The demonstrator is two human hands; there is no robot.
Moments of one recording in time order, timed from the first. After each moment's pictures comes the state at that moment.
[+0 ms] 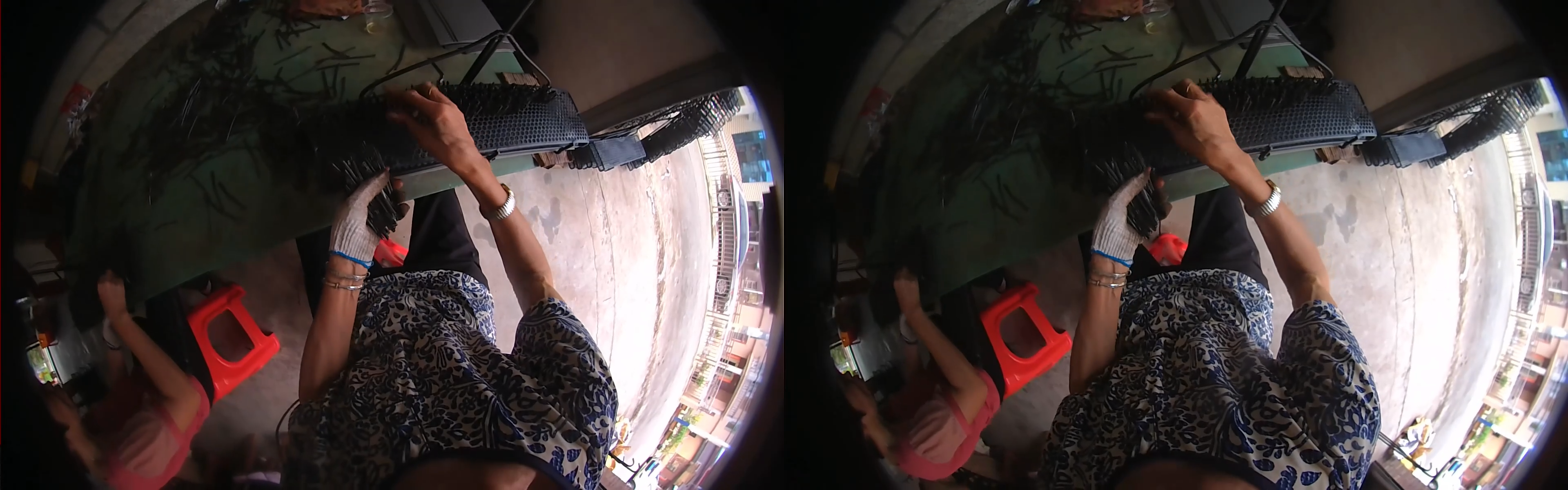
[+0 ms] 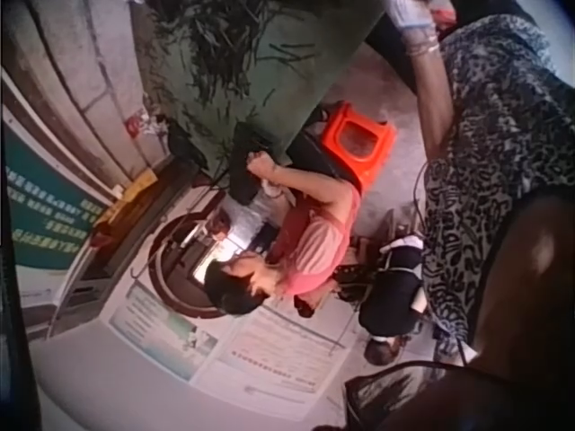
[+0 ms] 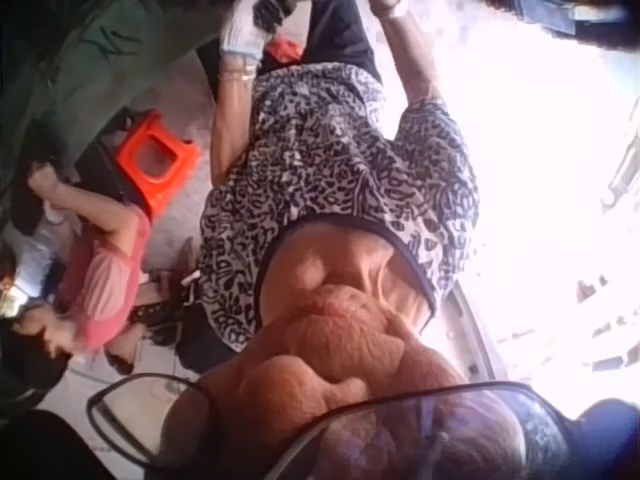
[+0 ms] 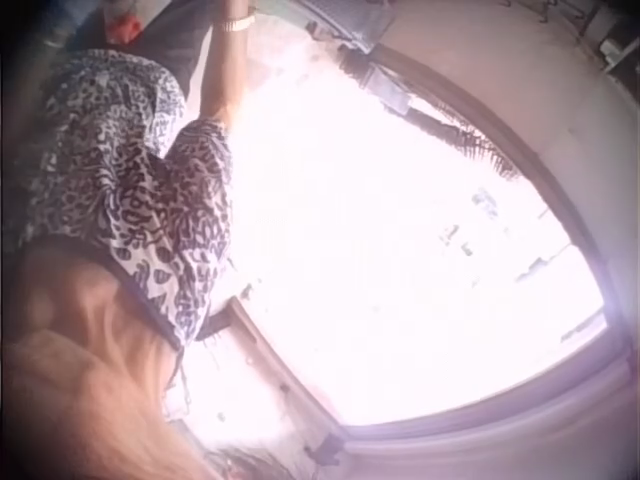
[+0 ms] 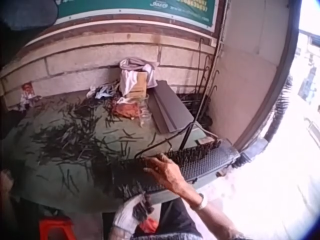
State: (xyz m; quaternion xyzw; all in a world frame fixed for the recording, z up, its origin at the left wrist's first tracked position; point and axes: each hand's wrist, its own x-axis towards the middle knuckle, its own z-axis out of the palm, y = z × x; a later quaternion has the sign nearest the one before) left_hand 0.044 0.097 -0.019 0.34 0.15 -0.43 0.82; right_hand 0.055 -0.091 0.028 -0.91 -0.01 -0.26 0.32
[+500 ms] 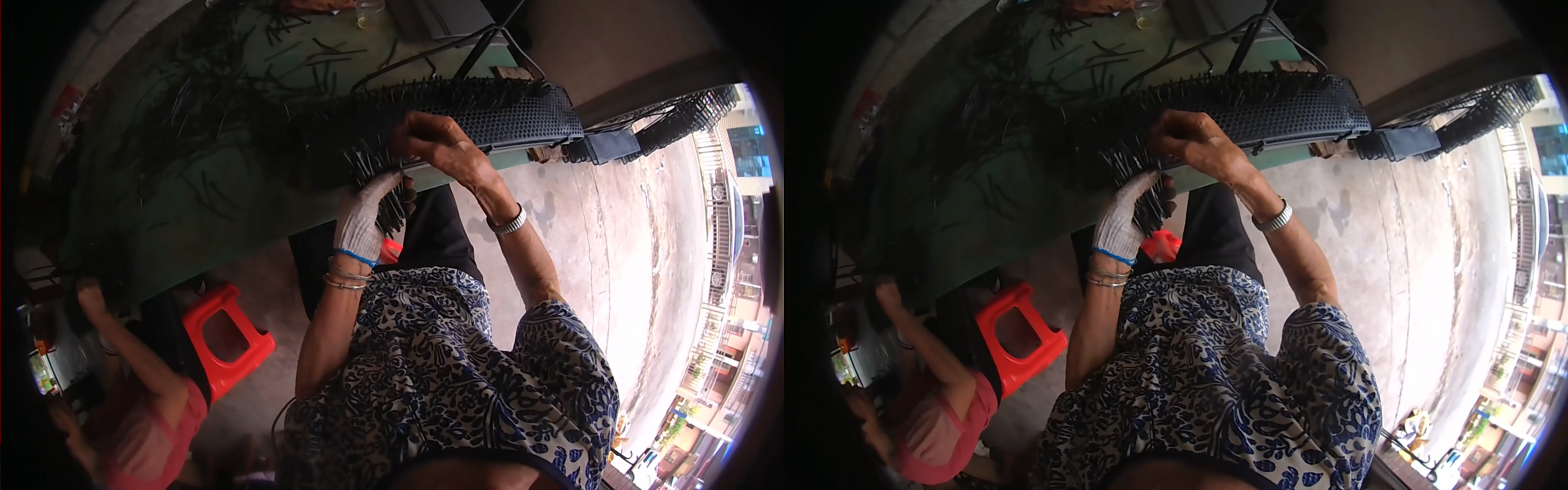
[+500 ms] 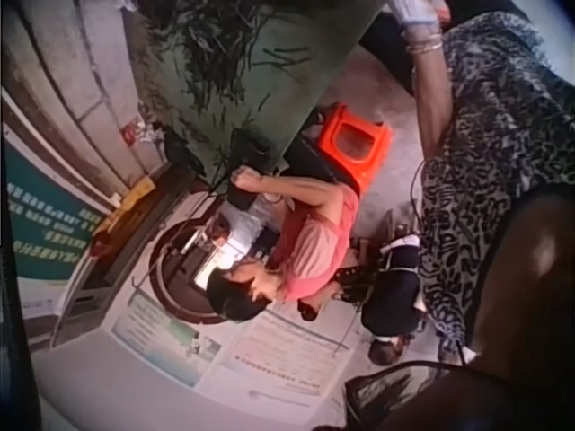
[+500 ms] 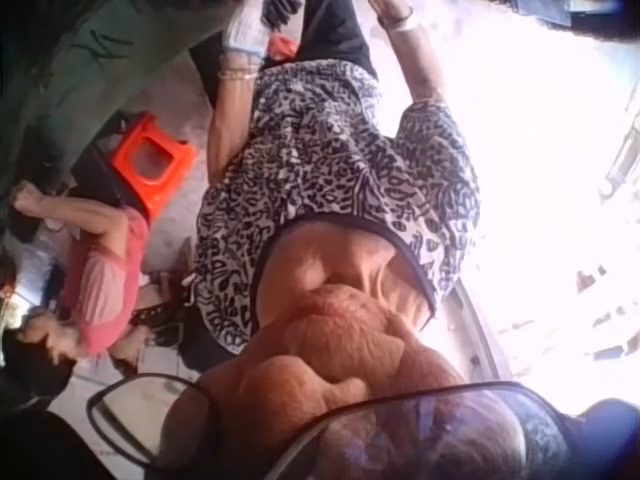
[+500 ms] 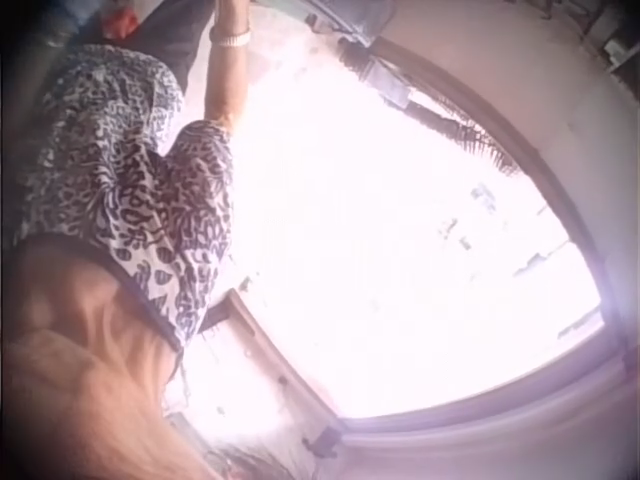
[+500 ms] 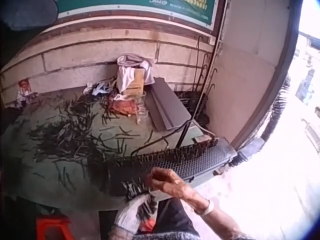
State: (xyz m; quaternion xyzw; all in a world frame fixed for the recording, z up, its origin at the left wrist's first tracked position) left_hand 0.032 0.081 0.005 0.41 0.12 -0.42 0.80; right_hand 0.018 -0.089 0.042 -0.76 0.01 -0.01 0.65
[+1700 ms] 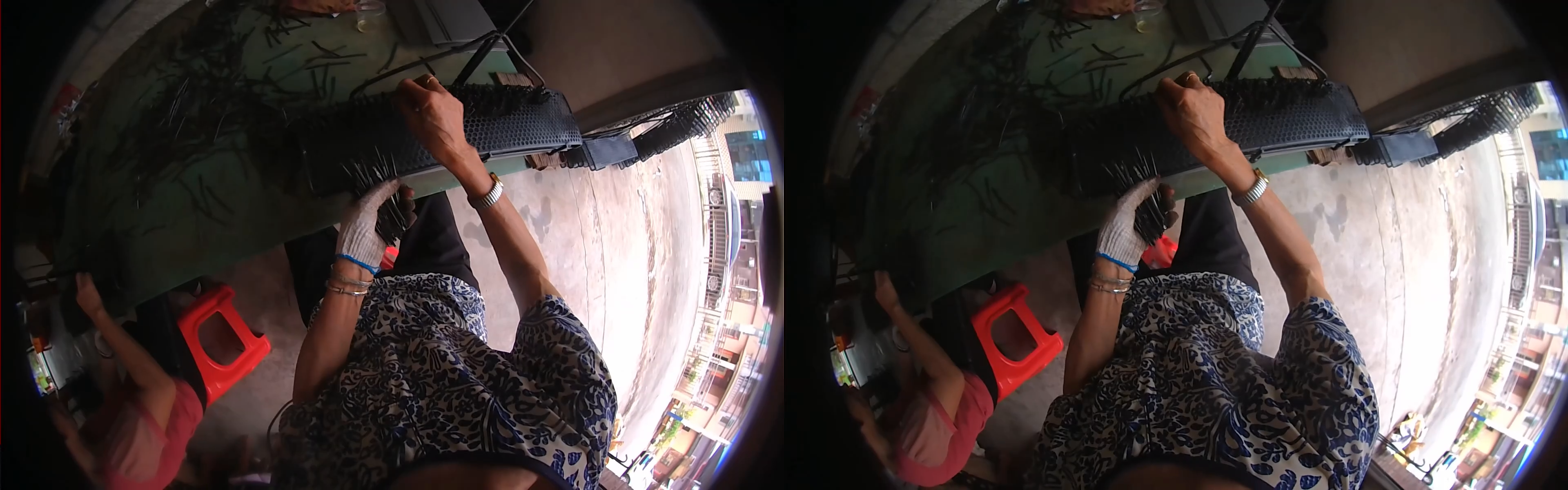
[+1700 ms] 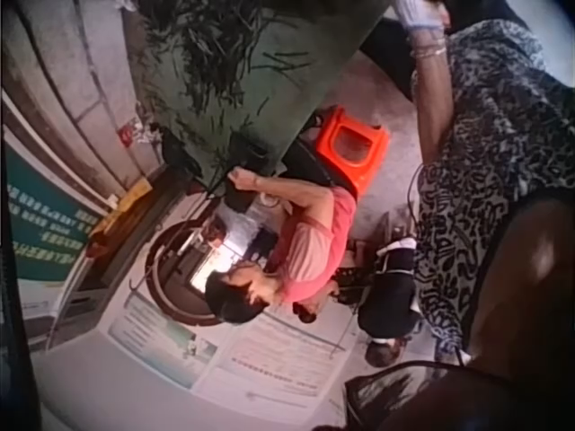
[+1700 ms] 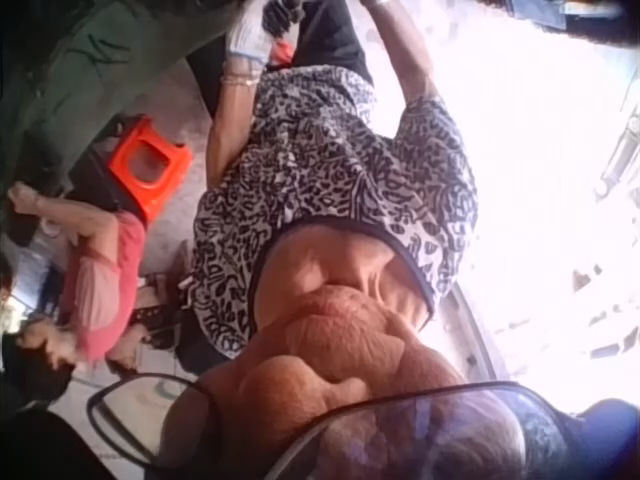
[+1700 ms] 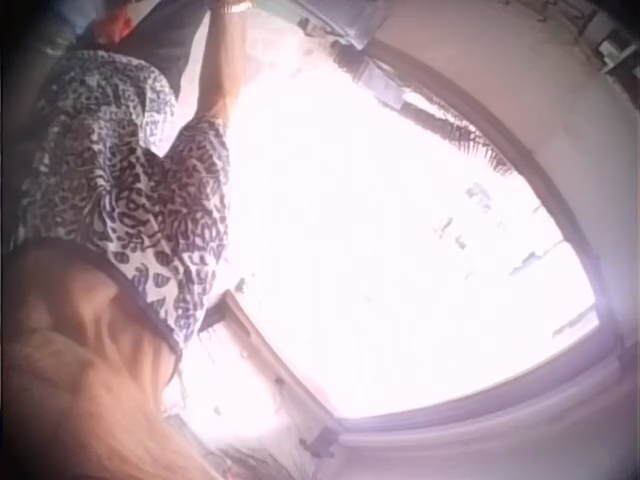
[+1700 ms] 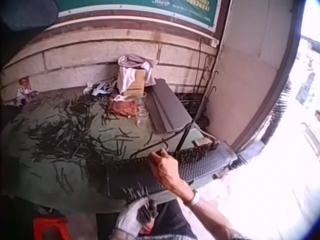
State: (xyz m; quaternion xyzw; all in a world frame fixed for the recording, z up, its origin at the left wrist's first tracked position) left_hand 0.030 0.079 -0.008 0.35 0.17 -0.45 0.80; right_hand 0.076 -0.109 0.012 -0.94 0.06 -0.28 0.20
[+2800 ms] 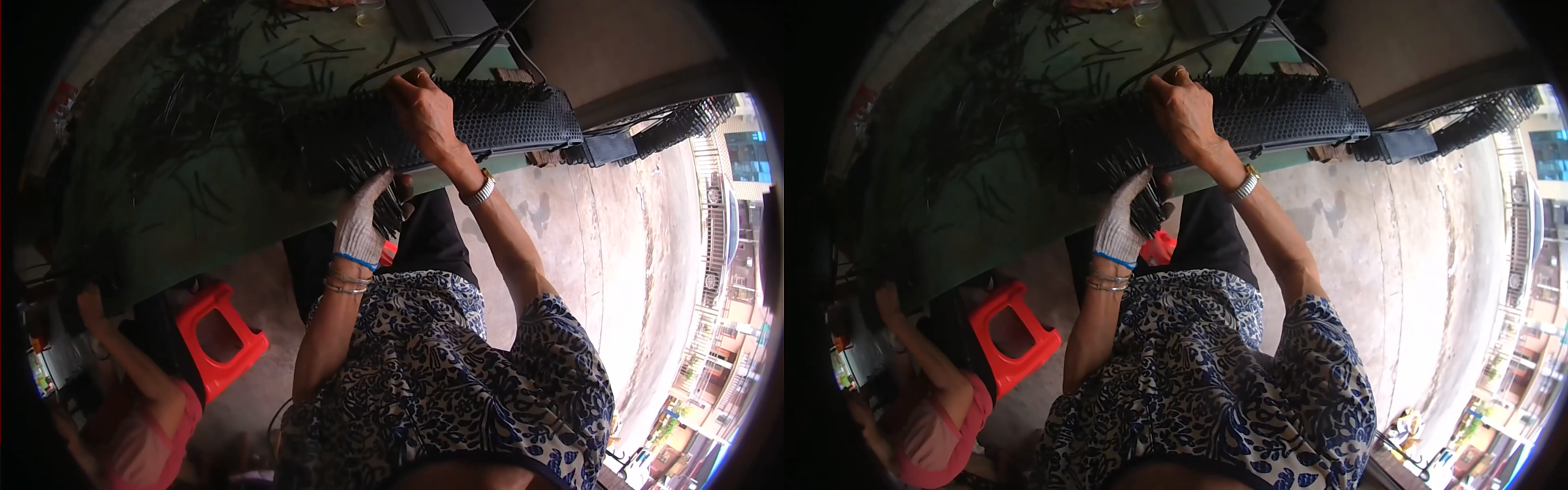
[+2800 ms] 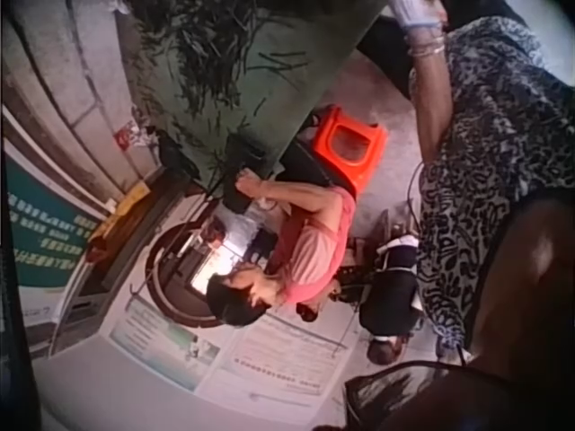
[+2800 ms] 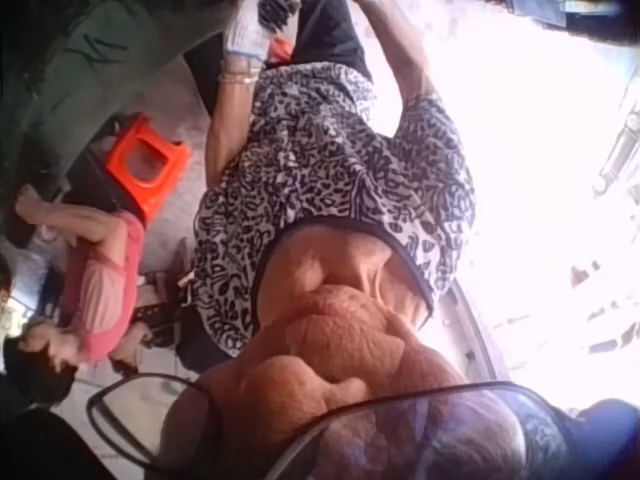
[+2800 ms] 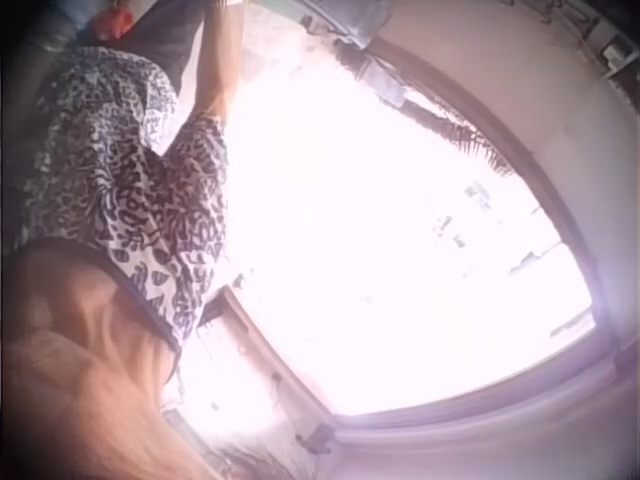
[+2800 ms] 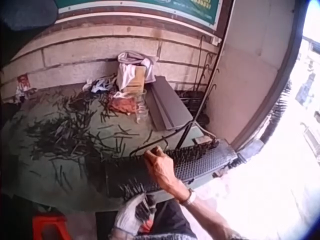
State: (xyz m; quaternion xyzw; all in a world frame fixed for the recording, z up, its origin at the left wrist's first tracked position) left_hand 0.034 0.078 0.000 0.31 0.20 -0.43 0.83; right_hand 0.083 -0.100 0.007 -0.93 0.03 -0.29 0.20
